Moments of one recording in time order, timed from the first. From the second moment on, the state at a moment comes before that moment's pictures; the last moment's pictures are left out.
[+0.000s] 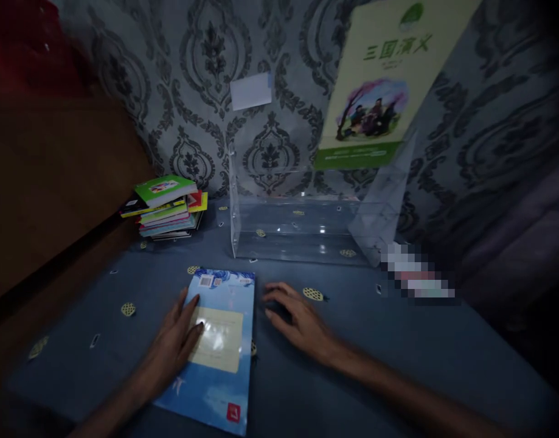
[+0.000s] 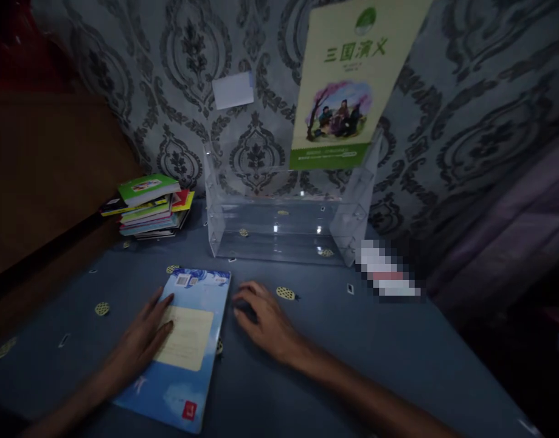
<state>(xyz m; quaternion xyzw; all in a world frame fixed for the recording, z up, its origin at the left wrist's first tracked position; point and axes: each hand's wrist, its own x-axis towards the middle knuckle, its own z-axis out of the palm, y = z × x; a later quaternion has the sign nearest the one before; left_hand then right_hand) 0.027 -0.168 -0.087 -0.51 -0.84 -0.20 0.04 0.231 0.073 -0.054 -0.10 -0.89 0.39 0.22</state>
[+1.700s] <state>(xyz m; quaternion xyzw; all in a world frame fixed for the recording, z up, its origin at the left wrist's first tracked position) 0.104 0.038 -0.042 -0.77 -0.61 -0.18 0.02 0.296 0.159 -0.077 -0.20 -0.86 0.37 0.29</state>
